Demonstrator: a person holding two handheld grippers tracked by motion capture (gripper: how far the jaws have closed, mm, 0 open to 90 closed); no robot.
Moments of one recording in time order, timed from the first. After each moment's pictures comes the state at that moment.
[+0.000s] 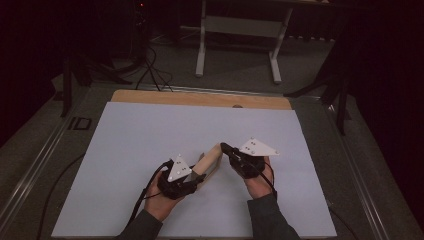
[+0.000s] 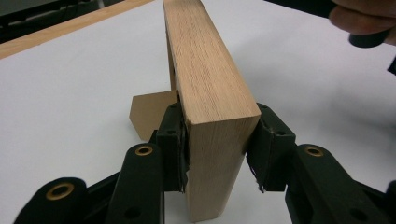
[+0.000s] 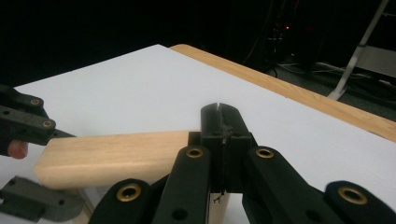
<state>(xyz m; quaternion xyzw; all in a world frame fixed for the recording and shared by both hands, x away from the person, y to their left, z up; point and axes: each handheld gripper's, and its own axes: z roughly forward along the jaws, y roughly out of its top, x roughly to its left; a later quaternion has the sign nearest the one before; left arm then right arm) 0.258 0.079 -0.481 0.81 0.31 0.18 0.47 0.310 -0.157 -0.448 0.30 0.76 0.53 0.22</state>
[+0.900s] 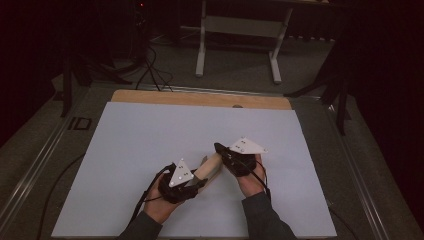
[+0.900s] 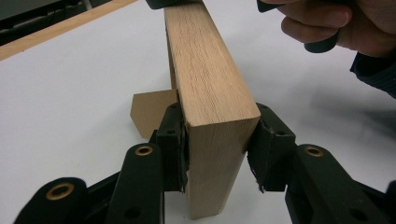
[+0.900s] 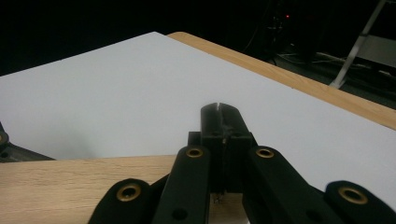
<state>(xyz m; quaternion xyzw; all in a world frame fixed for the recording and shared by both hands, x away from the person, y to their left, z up) 0.250 0.076 -0.481 0.82 0.28 0.18 0.46 0.320 -0.138 -0.461 0.31 0.77 0.51 0.22</state>
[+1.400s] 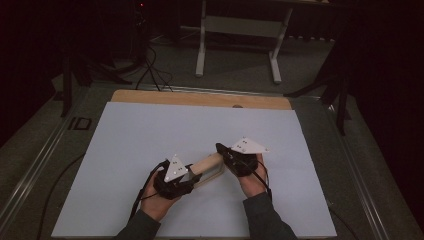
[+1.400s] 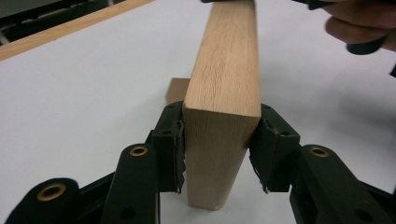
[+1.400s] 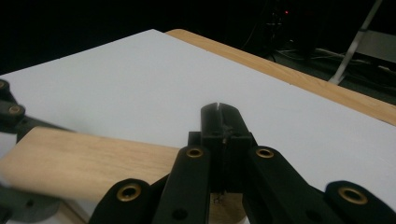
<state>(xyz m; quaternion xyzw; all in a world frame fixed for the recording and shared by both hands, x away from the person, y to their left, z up) 0.258 0.089 -0.482 0.81 0.33 0.19 0.46 0.319 -0.142 -0.459 0.32 0.77 0.50 0.22</state>
